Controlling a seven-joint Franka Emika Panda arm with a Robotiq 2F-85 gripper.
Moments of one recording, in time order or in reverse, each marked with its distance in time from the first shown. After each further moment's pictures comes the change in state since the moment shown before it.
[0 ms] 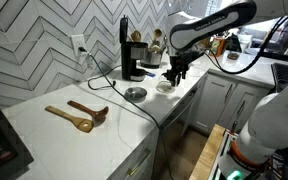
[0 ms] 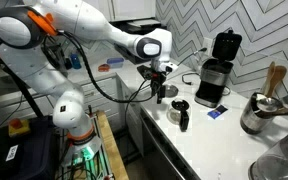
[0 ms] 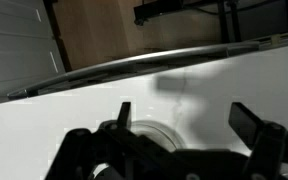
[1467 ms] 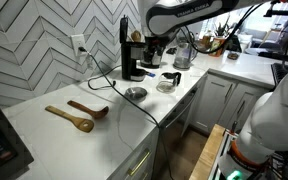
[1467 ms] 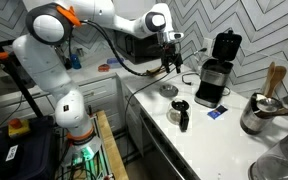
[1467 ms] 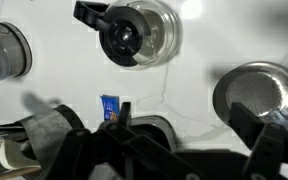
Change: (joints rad) arm 0.111 0.174 0.105 0.376 -0.220 -0.018 -0.006
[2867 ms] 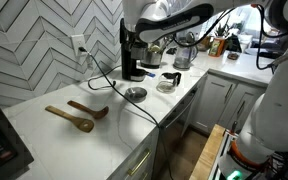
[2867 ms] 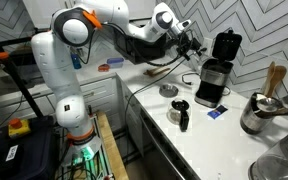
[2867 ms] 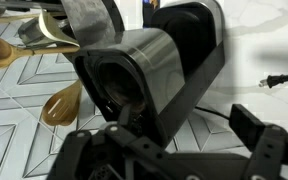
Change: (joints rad) arm 0.036 0.189 -0.008 0.193 -0.349 0.328 0.133
